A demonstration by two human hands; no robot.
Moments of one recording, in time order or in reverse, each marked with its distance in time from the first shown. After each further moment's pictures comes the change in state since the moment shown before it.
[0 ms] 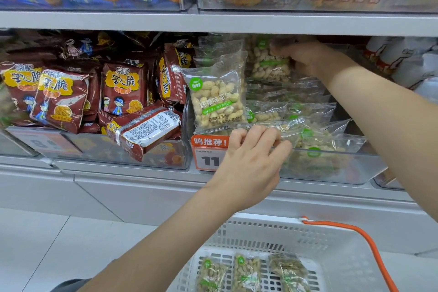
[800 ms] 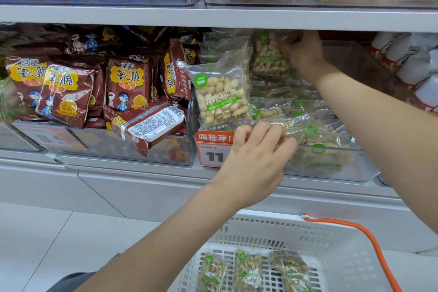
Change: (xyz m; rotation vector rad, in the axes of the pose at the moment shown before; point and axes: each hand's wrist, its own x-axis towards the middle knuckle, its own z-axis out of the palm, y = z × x) left_hand -0.002 0.000 -0.001 0.003 0.005 0.010; right_hand 0.008 0.015 0.015 -0.207 0.338 -0.268
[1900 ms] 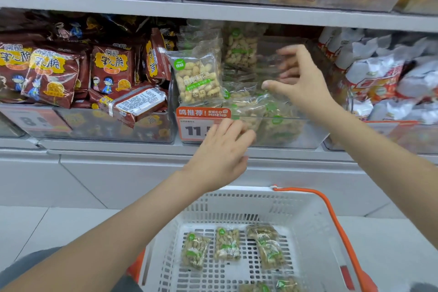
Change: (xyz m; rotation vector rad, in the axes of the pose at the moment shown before) left_hand -0.036 0.008 -0.010 -0.141 -0.136 0.060; right_hand -0.157 -0.015 -0.092 -0.167 -0.151 -0.212
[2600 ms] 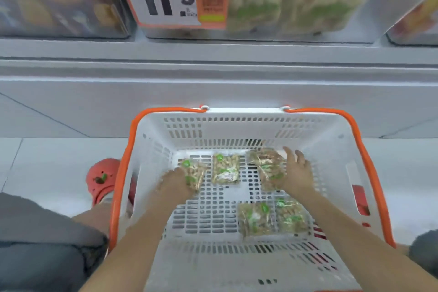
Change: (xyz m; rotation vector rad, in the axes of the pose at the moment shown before) left_hand -0.226 0.005 0.218 -0.295 -1.070 -1.113; right_hand -0.308 0.243 0.141 -0.580 -0.636 0.845
